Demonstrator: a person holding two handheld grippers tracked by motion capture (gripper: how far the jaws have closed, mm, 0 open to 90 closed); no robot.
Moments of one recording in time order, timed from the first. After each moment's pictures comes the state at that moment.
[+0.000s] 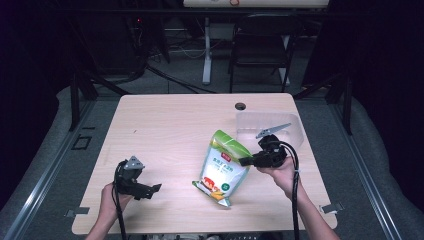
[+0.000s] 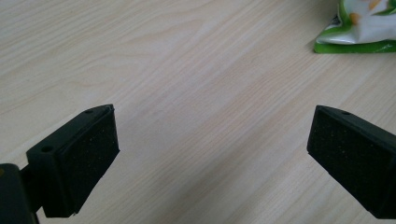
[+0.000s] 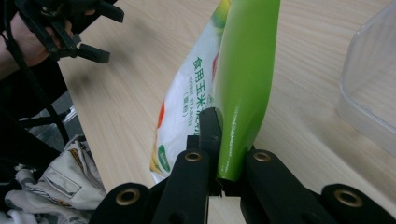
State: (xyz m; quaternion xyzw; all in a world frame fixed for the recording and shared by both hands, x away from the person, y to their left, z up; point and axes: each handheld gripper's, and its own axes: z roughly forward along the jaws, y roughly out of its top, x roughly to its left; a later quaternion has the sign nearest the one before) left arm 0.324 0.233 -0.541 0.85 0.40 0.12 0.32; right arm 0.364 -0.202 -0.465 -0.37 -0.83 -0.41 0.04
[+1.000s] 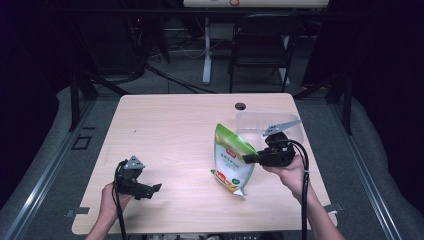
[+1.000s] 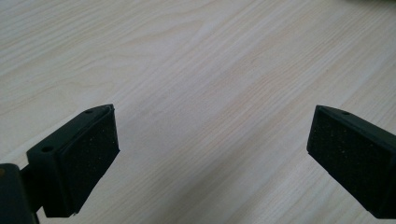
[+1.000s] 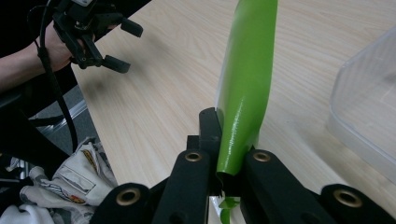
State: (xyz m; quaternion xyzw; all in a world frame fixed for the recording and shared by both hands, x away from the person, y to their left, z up) left arm 0.325 0.232 -0.541 0.85 0.40 0.12 0.32; right arm 0.346 -0.210 -0.431 -0.35 -0.84 -0.42 0.01
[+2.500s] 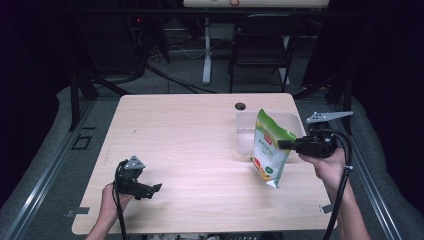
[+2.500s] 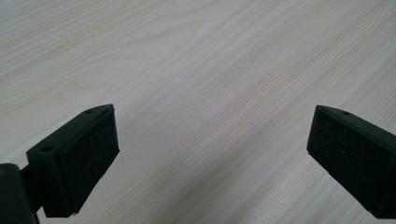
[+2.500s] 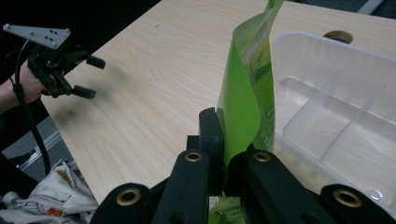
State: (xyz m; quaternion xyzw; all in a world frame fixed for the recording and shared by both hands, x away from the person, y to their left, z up) left arm 0.325 0.232 -0.541 0.85 0.40 0.12 0.32; right arm 0.338 -0.295 -0.389 -0.41 -0.79 -0.45 -0.06
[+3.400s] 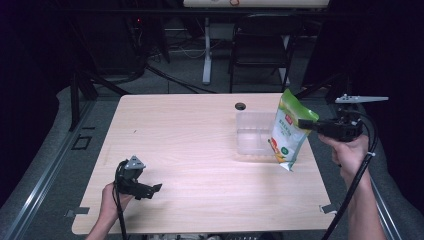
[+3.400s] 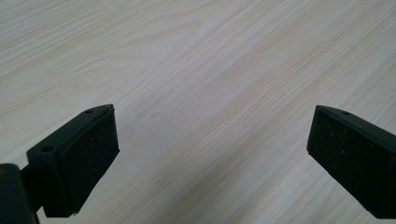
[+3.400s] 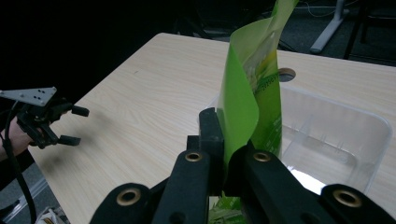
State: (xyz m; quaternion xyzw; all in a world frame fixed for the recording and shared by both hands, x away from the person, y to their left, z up) left arm 0.325 0.231 -0.540 0.85 0.40 0.11 0.32; right arm 0.353 -0.339 -0.355 -0.45 -0.74 -0.49 -0.09
